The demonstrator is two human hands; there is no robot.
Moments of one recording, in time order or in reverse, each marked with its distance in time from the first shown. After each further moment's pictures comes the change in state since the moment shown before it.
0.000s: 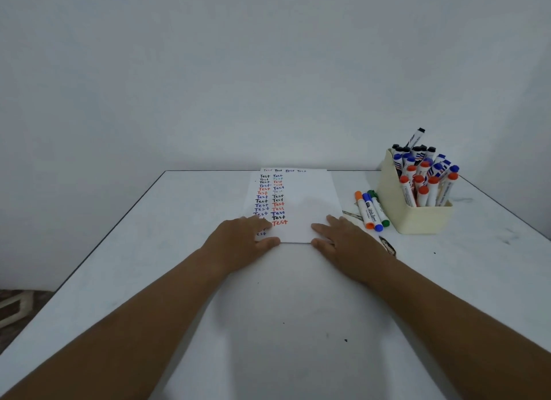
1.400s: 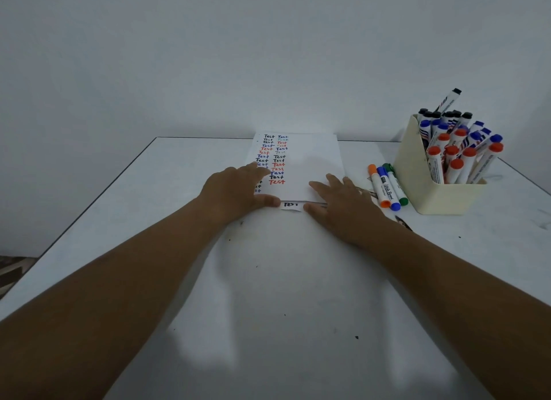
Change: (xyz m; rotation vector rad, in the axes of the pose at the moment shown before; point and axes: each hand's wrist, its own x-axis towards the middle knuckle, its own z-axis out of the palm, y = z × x) left_hand 0.058 -0.020 -0.004 0.132 0.003 0.004; right_hand 0.047 -0.012 0.001 -0.080 0.050 0.046
